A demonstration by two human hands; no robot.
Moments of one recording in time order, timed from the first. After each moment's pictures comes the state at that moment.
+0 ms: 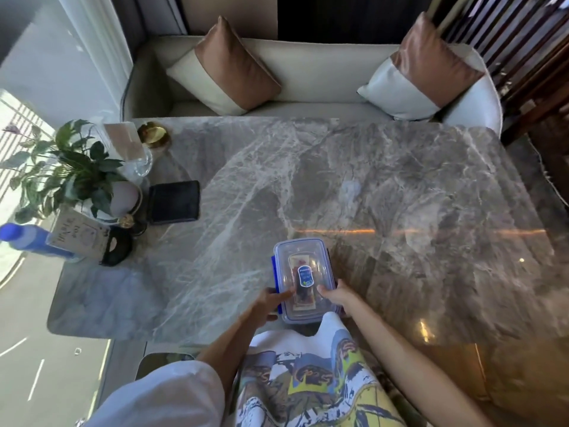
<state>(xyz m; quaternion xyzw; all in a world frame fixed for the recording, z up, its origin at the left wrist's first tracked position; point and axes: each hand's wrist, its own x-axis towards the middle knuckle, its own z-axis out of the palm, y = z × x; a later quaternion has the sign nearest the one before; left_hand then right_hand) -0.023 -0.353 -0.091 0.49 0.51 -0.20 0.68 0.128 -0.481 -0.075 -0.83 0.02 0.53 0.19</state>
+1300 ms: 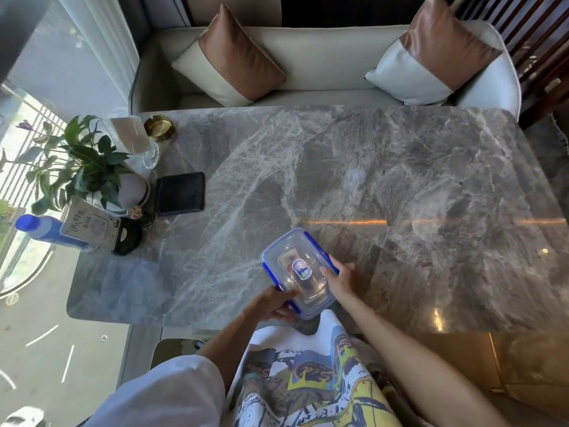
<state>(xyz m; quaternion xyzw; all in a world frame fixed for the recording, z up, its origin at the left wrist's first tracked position) -0.031 -0.371 -0.077 0.45 0.50 -0.25 0.70 0.115 -0.491 -0.096 -0.86 -0.05 0.37 0.34</state>
